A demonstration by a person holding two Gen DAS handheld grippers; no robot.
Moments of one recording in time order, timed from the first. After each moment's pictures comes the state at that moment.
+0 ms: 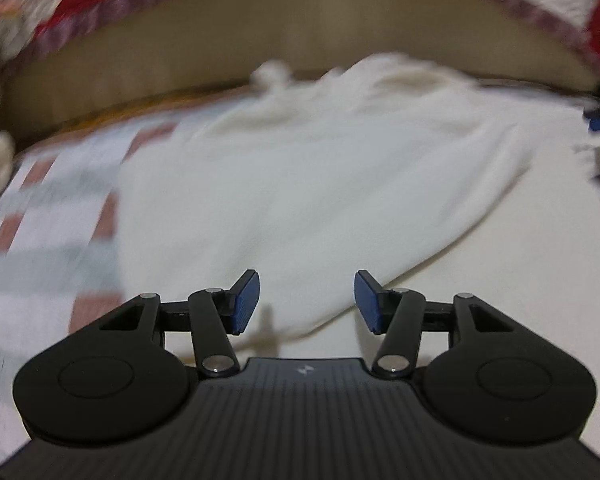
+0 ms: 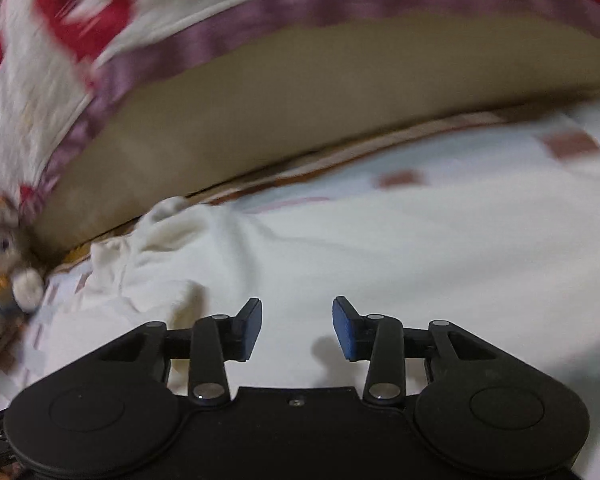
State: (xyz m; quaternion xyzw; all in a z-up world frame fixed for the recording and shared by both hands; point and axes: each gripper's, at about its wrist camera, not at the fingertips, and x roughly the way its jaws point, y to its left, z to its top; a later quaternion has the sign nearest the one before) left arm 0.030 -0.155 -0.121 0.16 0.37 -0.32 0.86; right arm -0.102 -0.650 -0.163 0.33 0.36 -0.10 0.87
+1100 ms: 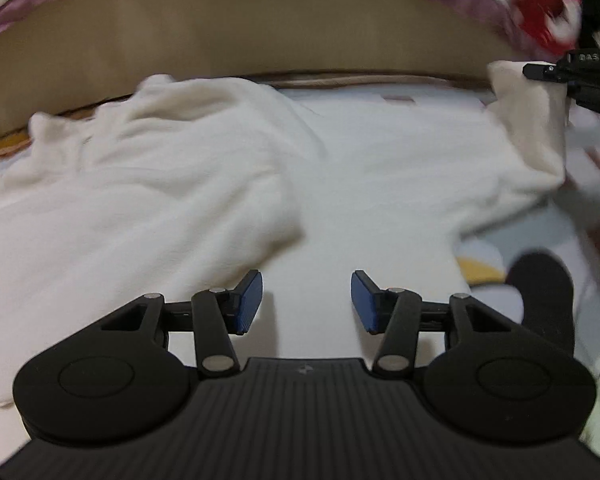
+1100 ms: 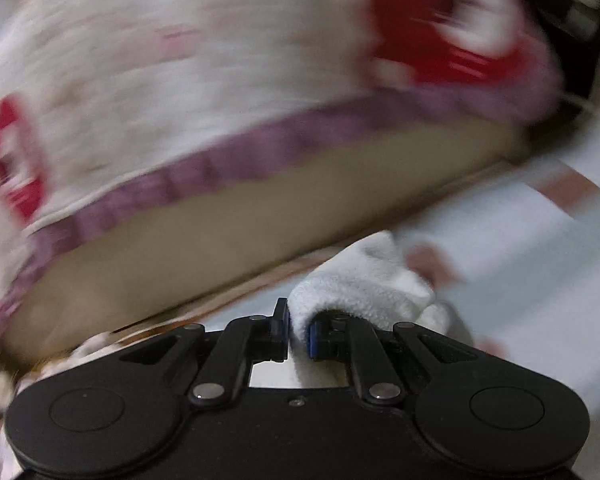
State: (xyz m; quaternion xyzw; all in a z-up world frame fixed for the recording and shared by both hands) left arm -0.018 -0.357 -0.141 0.09 0.41 -0.36 0.83; right arm -0.135 -0.724 -0.140 0.29 0.20 -0.16 0.92
